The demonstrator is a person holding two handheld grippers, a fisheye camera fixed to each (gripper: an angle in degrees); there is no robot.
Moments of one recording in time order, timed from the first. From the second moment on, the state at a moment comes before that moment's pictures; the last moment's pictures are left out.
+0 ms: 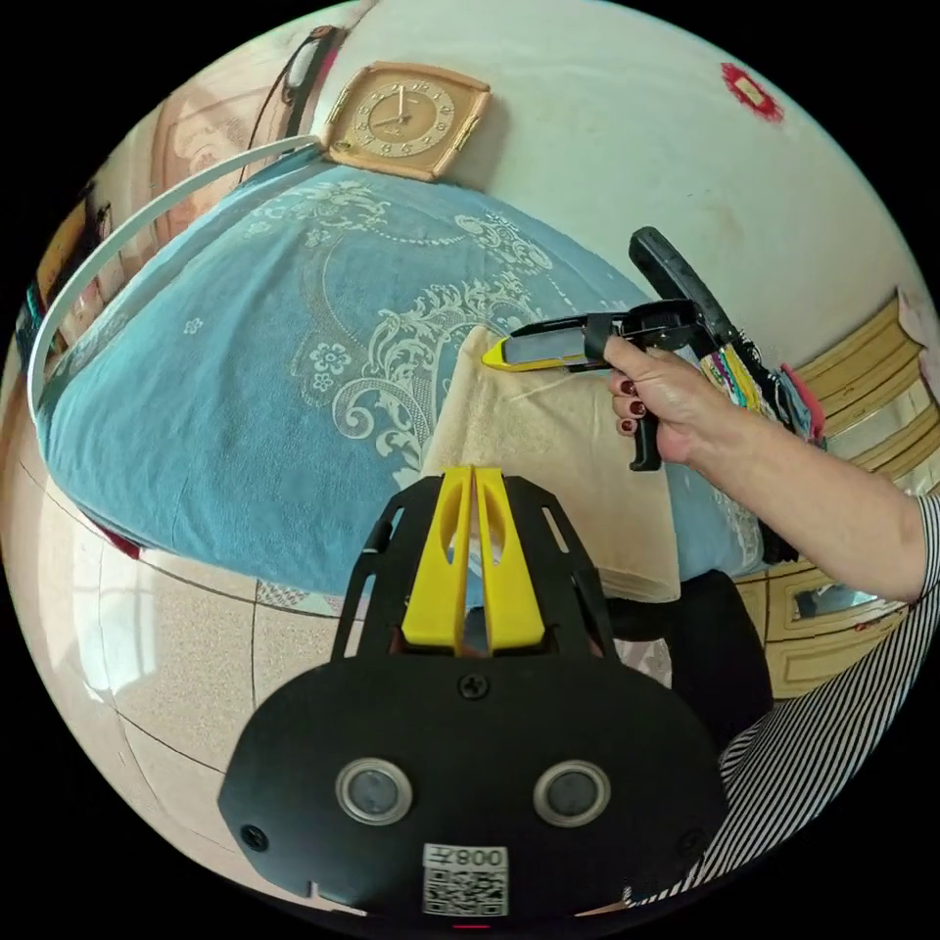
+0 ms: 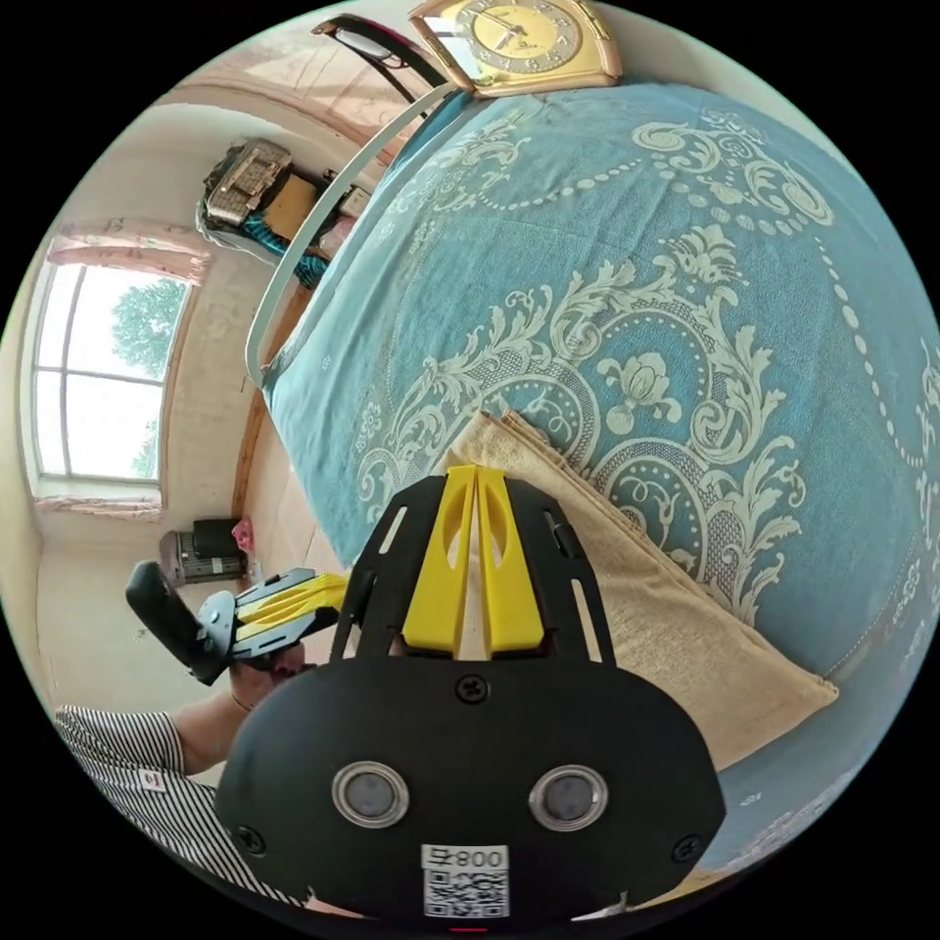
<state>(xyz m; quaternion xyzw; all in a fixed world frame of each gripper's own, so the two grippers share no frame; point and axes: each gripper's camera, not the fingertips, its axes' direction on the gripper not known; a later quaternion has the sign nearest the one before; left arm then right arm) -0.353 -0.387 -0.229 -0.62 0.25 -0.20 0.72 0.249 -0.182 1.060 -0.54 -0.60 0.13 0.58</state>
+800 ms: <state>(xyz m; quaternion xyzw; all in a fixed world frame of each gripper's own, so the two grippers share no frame) -0.247 -0.384 -0.277 -0.65 0.28 -0.12 0.69 0.332 -0.188 1.018 -0.49 -0.56 -0.02 0.67</state>
